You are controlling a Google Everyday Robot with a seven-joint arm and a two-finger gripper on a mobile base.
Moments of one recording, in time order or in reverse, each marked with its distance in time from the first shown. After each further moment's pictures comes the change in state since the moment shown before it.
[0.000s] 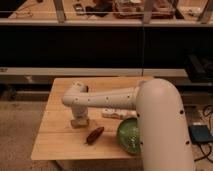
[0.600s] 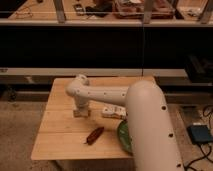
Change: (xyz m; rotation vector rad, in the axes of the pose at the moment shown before) arm 0.009 0.070 0.016 -0.042 0.014 0.052
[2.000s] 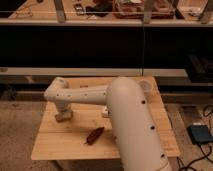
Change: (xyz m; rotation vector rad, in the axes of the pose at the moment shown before) arm 0.099 -0.041 -0.015 -0.025 0.042 -0.275
